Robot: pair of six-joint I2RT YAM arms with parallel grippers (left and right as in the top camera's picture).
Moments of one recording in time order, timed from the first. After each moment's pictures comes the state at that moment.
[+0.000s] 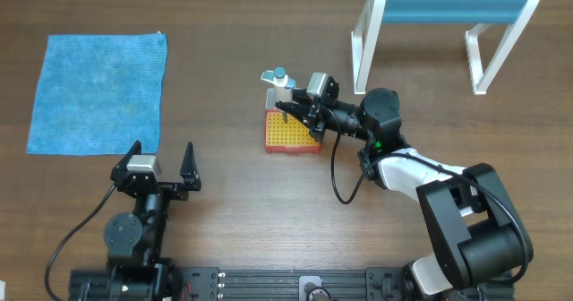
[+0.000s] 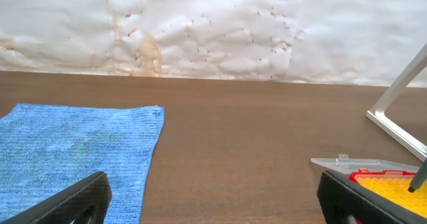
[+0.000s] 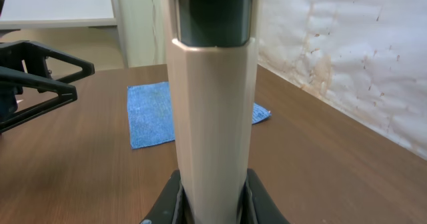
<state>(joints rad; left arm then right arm) -0.01 0.01 0.01 -0.07 0.04 -0.08 0.34 1.70 0.61 1.06 -0.88 -0.04</state>
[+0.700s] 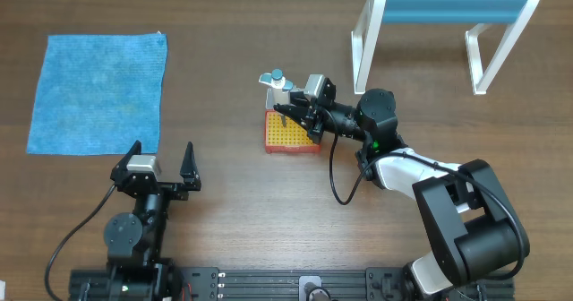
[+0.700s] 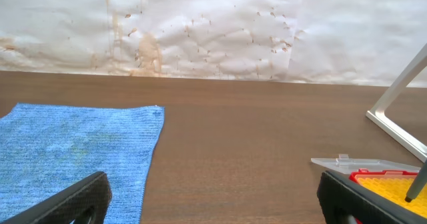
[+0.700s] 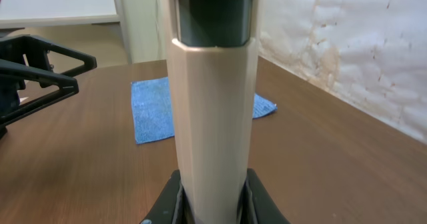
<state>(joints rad) -0.01 0.01 0.01 -0.07 0.04 -0.08 0.35 1.72 0.61 1.05 -0.88 -0.04</state>
